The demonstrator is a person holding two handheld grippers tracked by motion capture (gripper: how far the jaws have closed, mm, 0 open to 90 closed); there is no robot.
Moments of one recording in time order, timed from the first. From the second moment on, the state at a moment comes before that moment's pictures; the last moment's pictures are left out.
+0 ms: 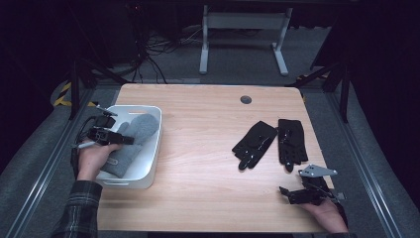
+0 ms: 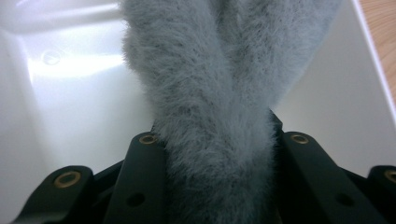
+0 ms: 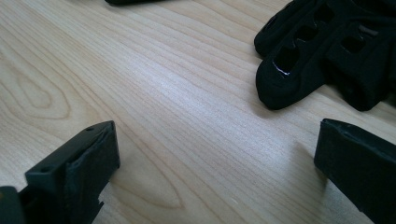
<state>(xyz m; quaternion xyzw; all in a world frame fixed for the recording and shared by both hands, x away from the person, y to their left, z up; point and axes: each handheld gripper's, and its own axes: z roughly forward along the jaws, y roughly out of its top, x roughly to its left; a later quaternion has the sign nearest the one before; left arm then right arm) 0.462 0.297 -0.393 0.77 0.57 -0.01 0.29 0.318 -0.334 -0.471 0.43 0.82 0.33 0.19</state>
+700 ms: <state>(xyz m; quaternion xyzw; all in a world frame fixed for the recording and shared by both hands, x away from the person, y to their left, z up) 0.470 0.289 -0.400 0.79 0.57 0.05 0.22 0.318 -0.334 -0.471 0.43 0.82 0.34 0.19</state>
